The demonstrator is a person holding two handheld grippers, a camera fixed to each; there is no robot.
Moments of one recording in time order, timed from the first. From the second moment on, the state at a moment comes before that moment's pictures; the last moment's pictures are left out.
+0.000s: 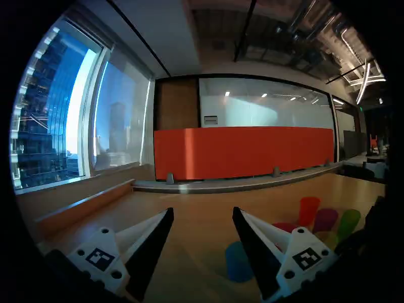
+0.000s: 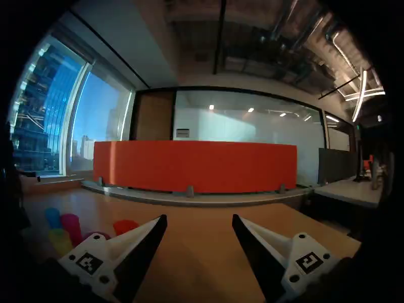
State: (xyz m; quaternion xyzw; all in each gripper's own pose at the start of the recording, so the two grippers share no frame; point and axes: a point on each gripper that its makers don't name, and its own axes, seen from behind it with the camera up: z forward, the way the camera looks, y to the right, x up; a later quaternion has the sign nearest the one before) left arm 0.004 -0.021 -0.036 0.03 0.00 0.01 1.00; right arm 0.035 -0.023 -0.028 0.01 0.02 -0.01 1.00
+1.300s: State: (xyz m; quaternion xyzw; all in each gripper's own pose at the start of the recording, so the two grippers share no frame) left arm -0.024 -0.015 -0.015 0.03 0.02 0.00 1.00; right arm 0.050 -0.043 -0.017 0.01 0.00 0.01 1.00
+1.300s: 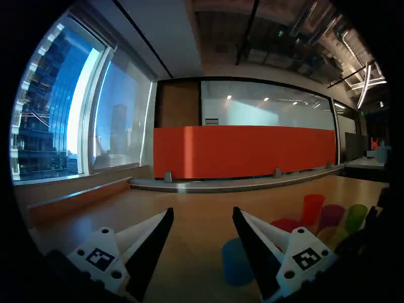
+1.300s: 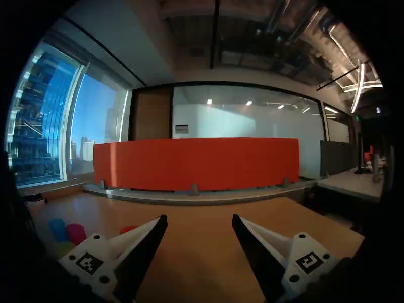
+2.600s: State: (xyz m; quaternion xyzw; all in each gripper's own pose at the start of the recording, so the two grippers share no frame) left arm -0.036 -0.011 0.000 0.03 0.01 -0.01 1.00; right arm 0.051 -0.044 -0.024 0.01 0.00 0.01 1.00
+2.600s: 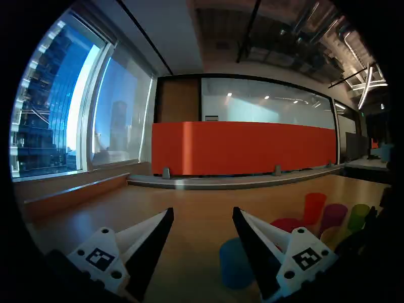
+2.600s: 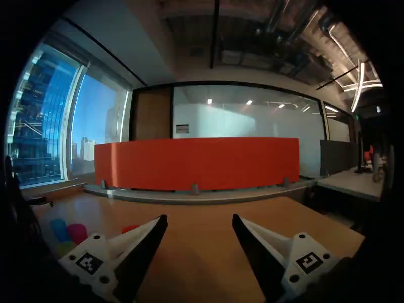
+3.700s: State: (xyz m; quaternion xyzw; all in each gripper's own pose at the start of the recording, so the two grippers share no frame) left arm -0.041 -0.009 0.001 0.02 0.00 -0.01 1.00; right arm 0.044 -0.027 -0.029 0.02 0.03 0.00 1.00
